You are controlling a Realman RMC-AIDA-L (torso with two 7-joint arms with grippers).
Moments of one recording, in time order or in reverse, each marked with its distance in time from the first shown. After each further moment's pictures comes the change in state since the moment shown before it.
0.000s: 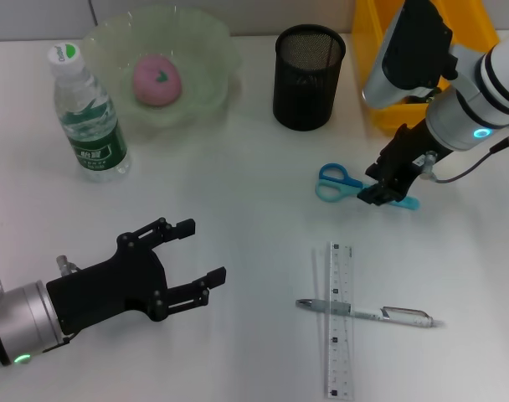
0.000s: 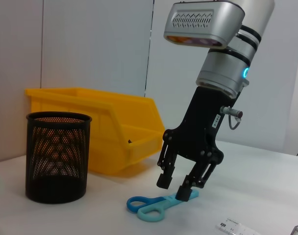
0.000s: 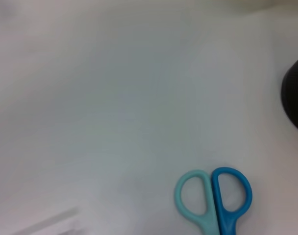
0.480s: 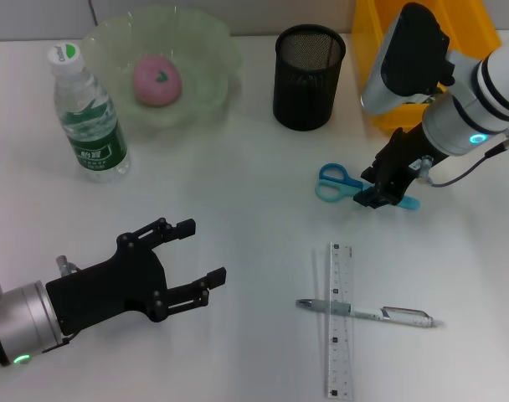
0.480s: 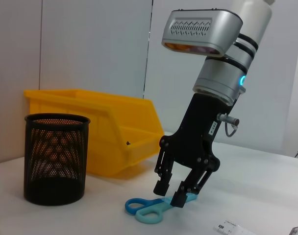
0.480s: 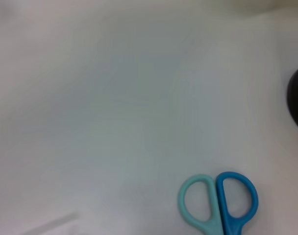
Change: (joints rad) left arm 0.001 0.001 0.000 -0.001 0.000 0.007 0.000; right arm -0.001 0.002 -0.001 0.034 0.022 0.035 -0.032
